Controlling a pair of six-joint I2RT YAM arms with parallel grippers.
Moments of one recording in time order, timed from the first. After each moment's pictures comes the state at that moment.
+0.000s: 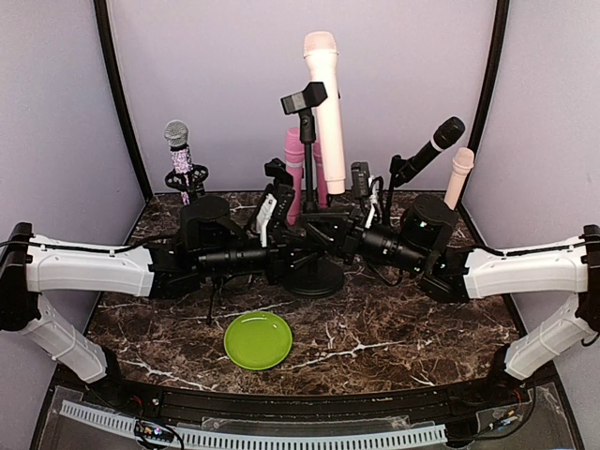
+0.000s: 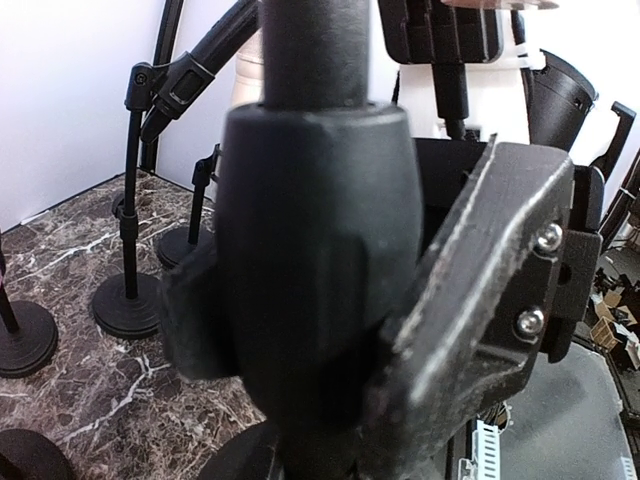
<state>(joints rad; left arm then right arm) -1.00 1.45 0.92 0.40 0.29 -0.26 0.98 1.39 0.81 0.73 -0.25 0.42</state>
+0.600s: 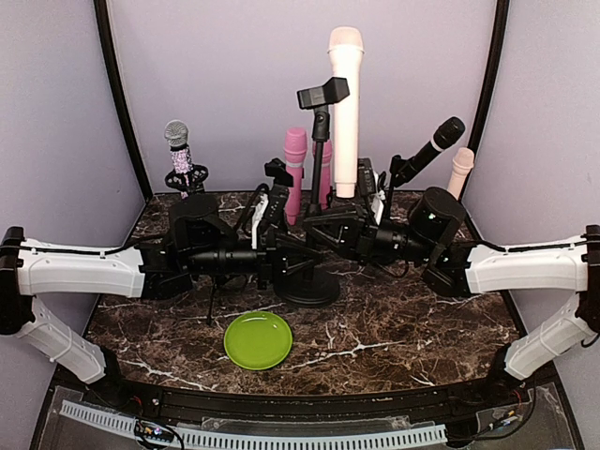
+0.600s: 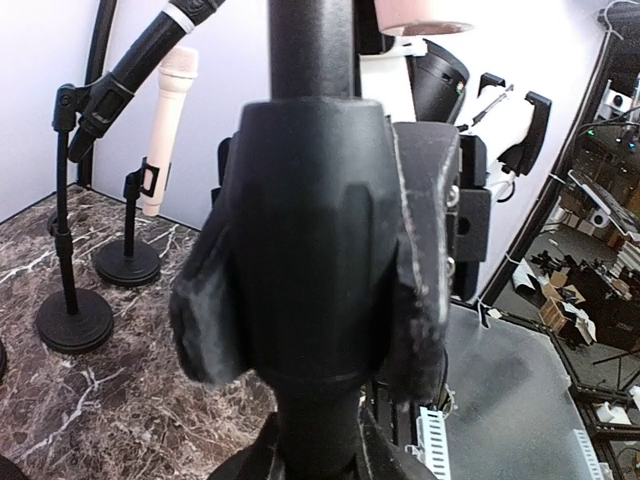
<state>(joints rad) -0.99 1.40 0.90 0.42 0.46 -0.28 0.92 1.39 0.82 0.80 -0.55 0.49</state>
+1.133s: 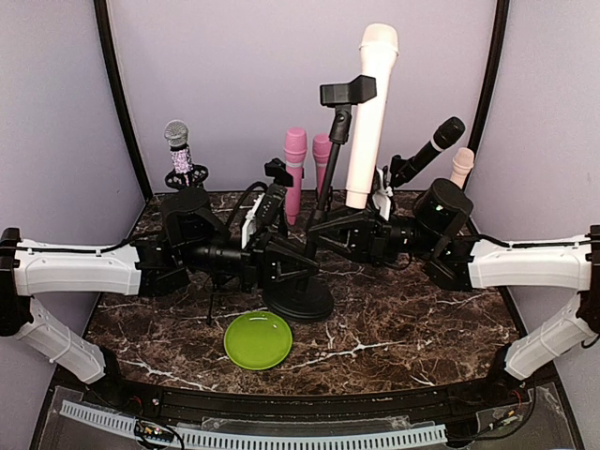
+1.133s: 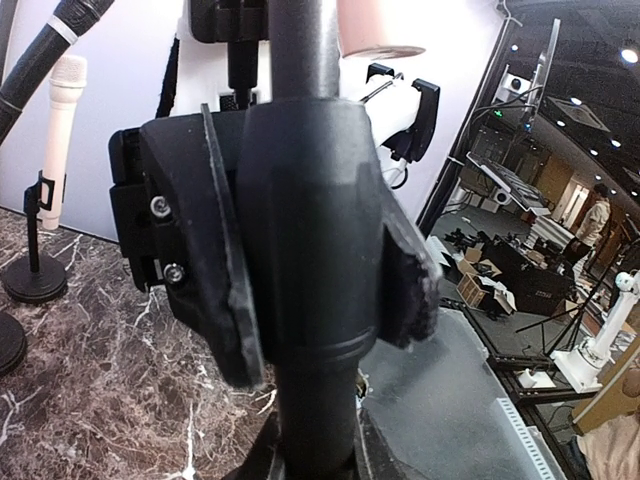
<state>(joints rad) -0.97 1.38 0.90 0.46 0.74 -0.34 0.90 1.37 0.86 0.81 -0.82 0.55</state>
